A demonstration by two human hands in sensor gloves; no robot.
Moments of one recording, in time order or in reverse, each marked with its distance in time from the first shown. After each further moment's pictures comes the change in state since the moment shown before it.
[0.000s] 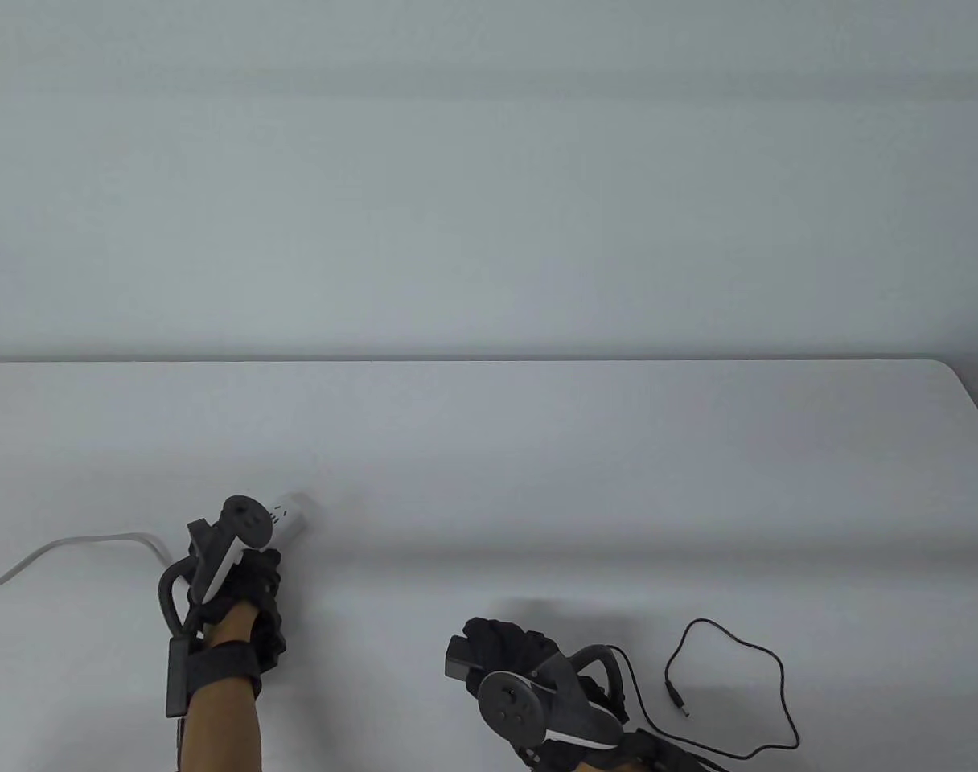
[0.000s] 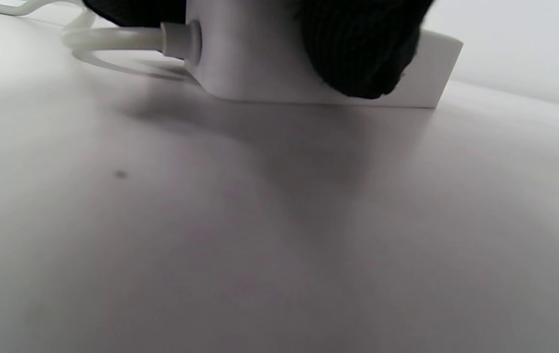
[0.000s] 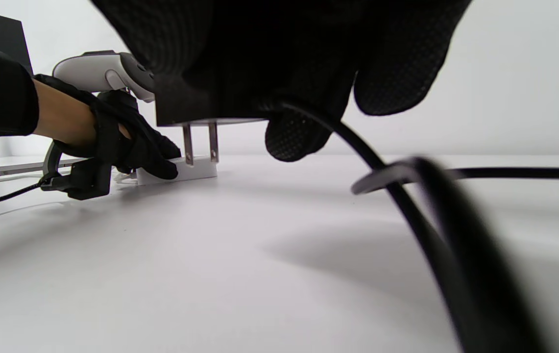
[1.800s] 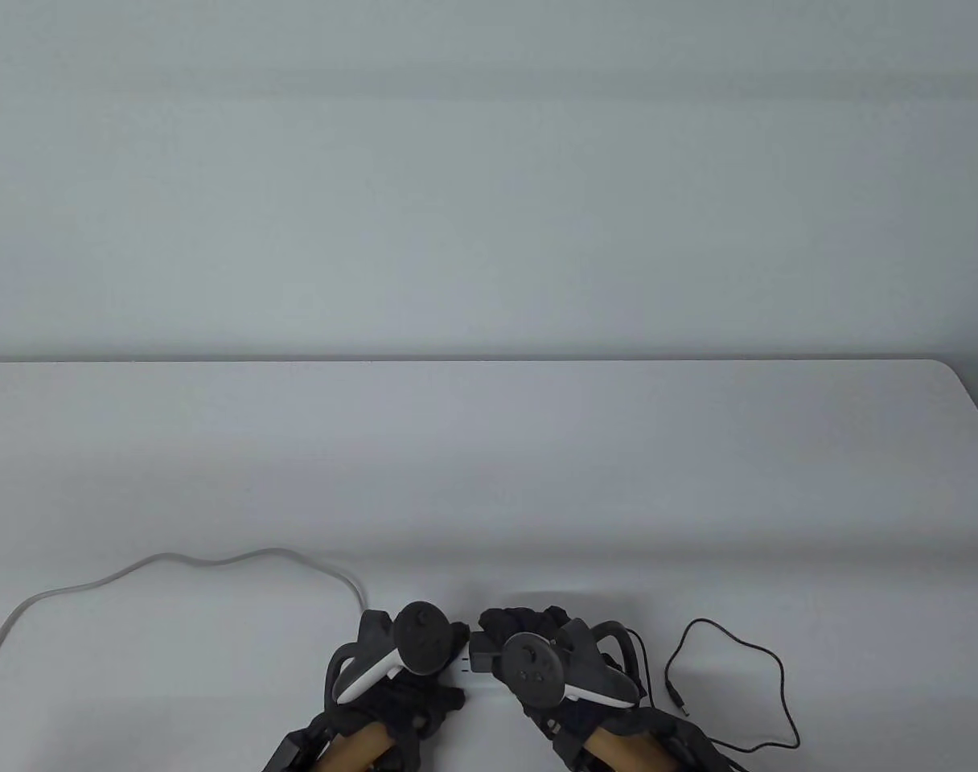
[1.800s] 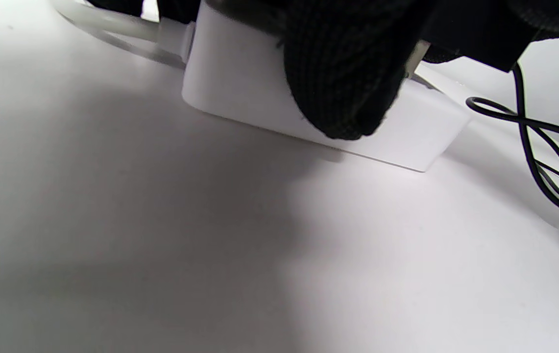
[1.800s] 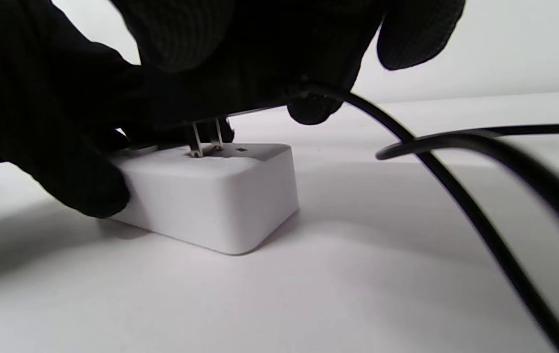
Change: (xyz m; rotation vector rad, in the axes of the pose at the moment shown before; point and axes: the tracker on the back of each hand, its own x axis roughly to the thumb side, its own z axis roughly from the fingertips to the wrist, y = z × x) left_hand 0.126 -0.065 0.174 -0.324 -0.629 -0.007; right_hand -0.033 0.017 -0.014 0.130 0.025 -0.024
